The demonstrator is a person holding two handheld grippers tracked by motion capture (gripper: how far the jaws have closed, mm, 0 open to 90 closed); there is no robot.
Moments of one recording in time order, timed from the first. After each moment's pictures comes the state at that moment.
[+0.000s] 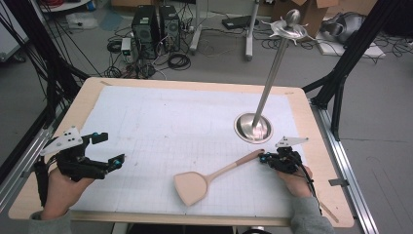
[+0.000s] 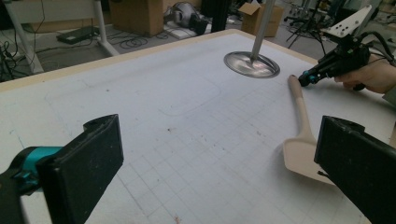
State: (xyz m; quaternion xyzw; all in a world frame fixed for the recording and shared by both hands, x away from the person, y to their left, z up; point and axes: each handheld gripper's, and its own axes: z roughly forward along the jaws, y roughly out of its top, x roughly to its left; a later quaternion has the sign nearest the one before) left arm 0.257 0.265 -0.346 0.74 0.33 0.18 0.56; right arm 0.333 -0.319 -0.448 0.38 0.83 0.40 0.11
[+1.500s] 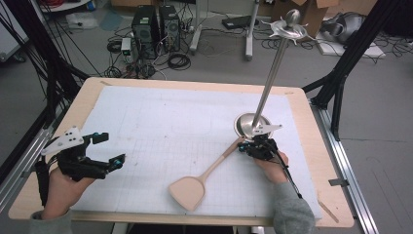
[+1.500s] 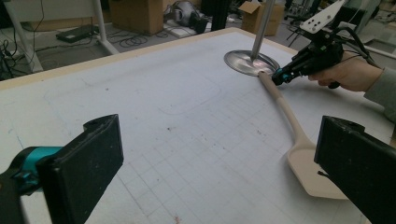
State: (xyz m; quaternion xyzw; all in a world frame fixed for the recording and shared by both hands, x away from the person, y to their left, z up) left arm 0.259 0.264 -0.346 0.74 0.33 0.18 0.56; right arm 0.374 -0.253 -0.445 0.35 0.84 0.40 0.11
